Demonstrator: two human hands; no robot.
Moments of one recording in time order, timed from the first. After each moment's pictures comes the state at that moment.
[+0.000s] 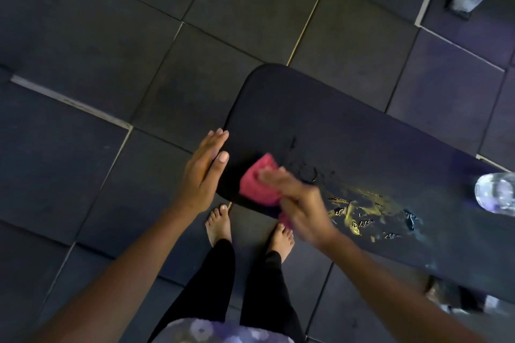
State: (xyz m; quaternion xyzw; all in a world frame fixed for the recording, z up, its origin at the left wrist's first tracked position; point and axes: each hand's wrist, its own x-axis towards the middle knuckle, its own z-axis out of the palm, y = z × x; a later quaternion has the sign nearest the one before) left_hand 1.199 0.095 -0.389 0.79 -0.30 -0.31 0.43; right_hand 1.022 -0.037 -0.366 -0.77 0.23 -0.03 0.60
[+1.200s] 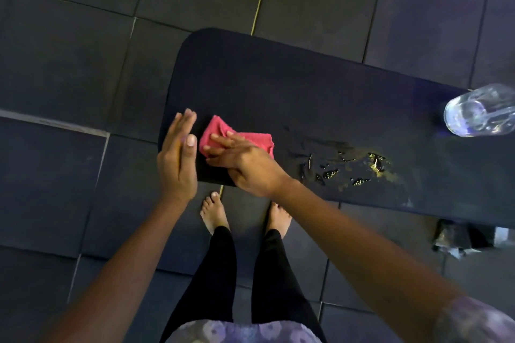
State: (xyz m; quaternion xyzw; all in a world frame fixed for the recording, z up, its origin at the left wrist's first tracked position) left_hand 1.138 0.069 -0.390 0.81 -0.33 -0.19 0.45; right_hand 1.017 -0.049 -0.397 -0.89 0.08 0.03 0.44
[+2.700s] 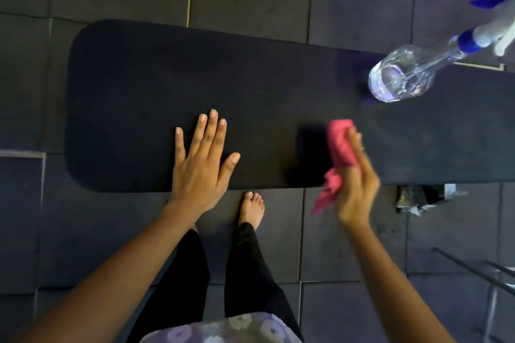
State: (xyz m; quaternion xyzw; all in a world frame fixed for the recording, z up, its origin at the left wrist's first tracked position) left_hand 1.018 -0.007 -0.405 0.78 -0.60 -0.17 0.04; right_hand 0.786 -0.098 -0.361 -0.55 0.63 -0.30 0.46
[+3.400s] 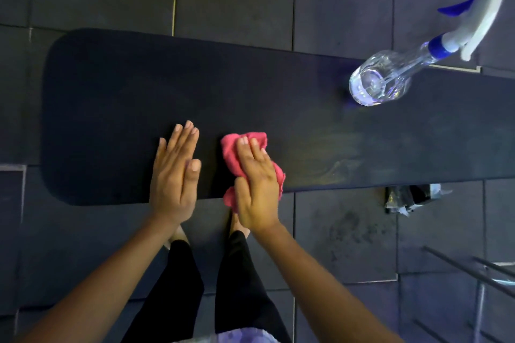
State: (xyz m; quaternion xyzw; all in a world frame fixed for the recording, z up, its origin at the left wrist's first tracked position) left_hand 1.025 0.001 -0.404 0.76 -0.53 -0.20 0.32; right_hand 0.876 -0.055 -0.390 -0.75 0.49 -0.17 0.42
